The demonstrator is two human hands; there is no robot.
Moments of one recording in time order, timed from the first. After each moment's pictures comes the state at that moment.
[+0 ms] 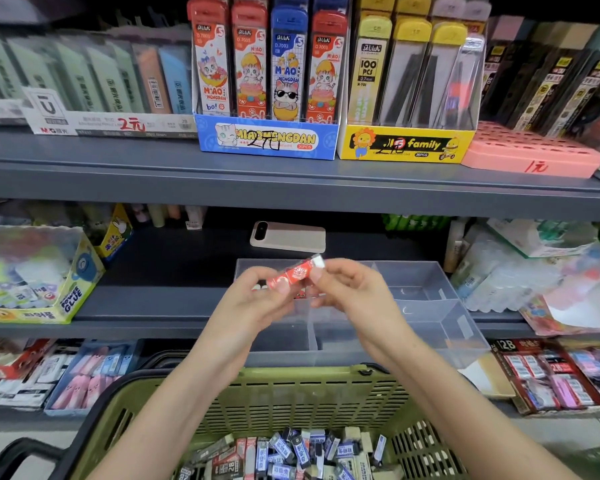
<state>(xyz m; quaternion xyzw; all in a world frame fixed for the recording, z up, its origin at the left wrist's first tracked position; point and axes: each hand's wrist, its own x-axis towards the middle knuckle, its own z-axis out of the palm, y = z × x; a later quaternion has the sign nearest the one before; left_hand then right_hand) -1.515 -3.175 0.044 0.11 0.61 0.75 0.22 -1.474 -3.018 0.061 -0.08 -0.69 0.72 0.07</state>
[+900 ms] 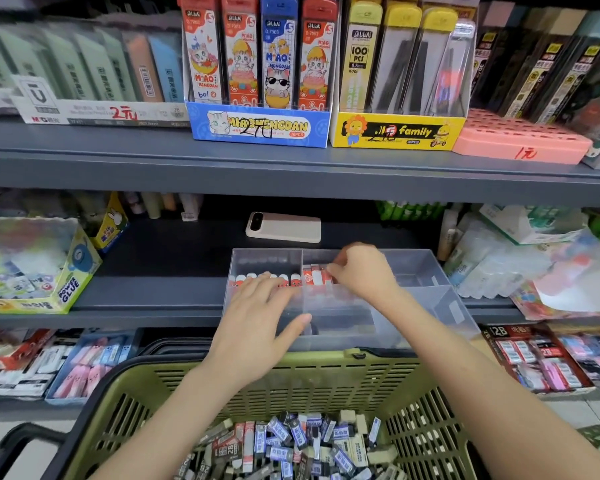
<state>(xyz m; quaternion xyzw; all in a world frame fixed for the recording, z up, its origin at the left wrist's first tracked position) -1.503 -3.174 0.015 0.35 0.91 0.21 -0.05 -1.524 -2.971 0.037 -0.18 -0.97 0.16 0.00</state>
